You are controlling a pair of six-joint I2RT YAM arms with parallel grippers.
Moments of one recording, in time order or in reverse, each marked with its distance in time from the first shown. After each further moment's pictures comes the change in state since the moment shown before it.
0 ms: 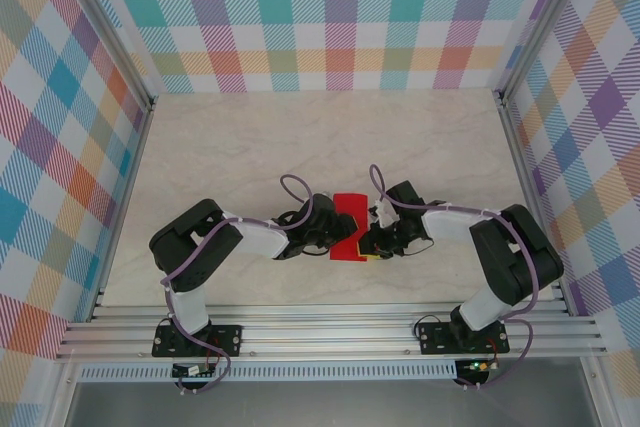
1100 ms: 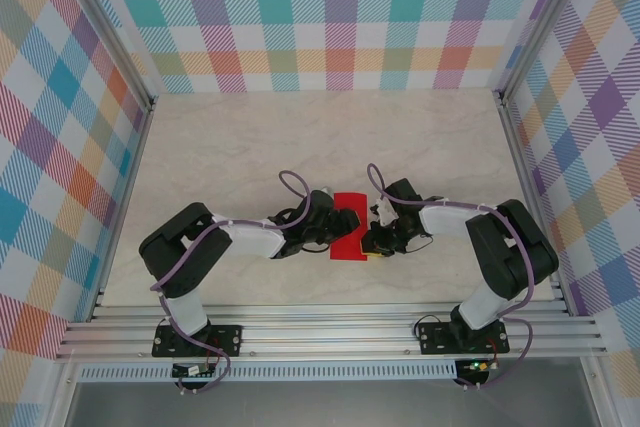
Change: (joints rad) left arm -0.003 -0.064 0.006 -0.024 -0.005 0.034; right arm 0.000 0.039 0.040 -0.051 0.081 -0.011
